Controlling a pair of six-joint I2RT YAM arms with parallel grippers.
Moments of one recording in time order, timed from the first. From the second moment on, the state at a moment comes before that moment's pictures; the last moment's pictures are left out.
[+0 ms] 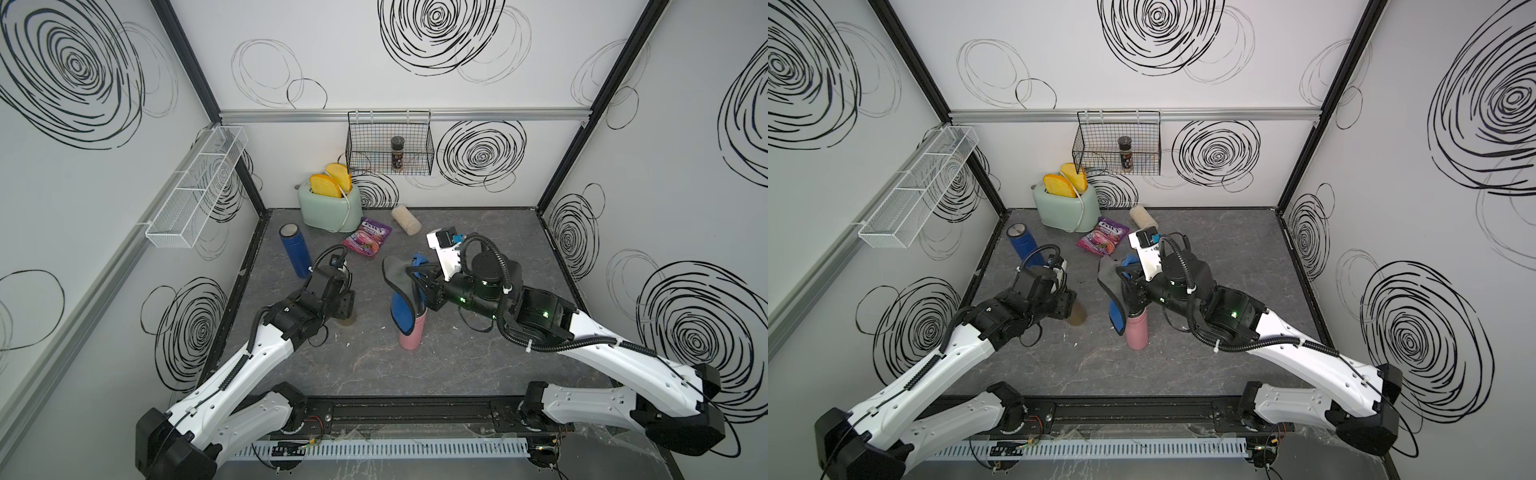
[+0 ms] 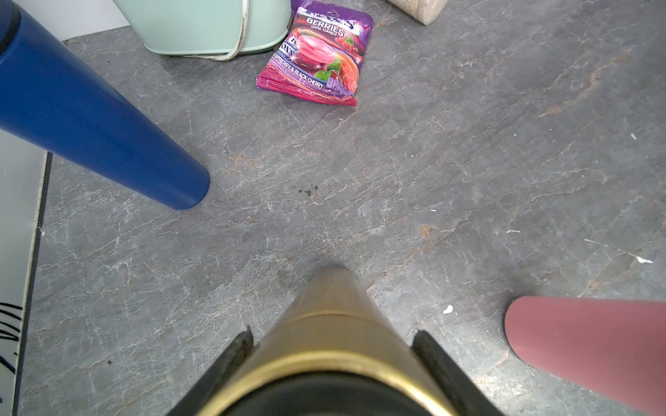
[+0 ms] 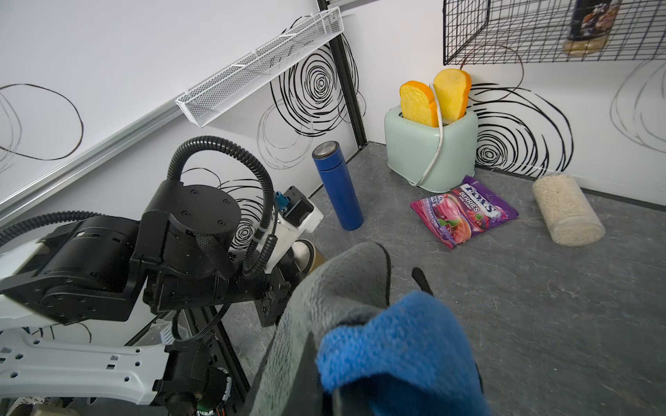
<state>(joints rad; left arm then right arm) -0.51 0.99 0.84 -0.69 -0.24 -0.24 1.03 1.11 1.24 -0.38 0.11 0.42</state>
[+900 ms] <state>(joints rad) -0.51 0.92 0.73 -0.53 -0.21 -0.29 0.99 1.07 1.17 -0.38 0.08 0.44</state>
